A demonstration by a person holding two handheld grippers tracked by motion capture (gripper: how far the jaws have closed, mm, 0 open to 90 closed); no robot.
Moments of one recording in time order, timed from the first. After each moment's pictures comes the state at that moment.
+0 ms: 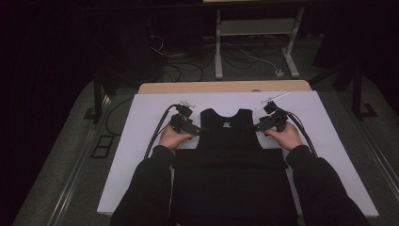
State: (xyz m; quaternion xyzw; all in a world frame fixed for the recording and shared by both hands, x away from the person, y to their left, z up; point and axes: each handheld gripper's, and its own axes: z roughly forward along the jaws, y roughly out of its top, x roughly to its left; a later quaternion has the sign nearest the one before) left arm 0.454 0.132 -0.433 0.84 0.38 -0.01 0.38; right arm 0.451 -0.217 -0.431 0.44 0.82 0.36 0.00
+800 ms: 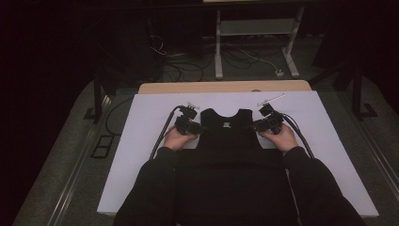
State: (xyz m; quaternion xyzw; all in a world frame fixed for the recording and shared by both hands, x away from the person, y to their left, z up) left arm 0.453 0.115 -0.439 0.84 0.42 0.04 0.34; right arm 0.454 -0.207 -0.443 0.45 0.82 0.35 0.02
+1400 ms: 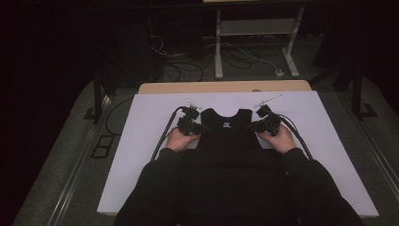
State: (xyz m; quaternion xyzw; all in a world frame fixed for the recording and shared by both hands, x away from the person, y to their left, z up) left arm 0.451 0.107 -0.440 0.84 0.42 0.01 0.35; right arm 0.449 -0.198 -0.444 0.44 0.83 0.34 0.03
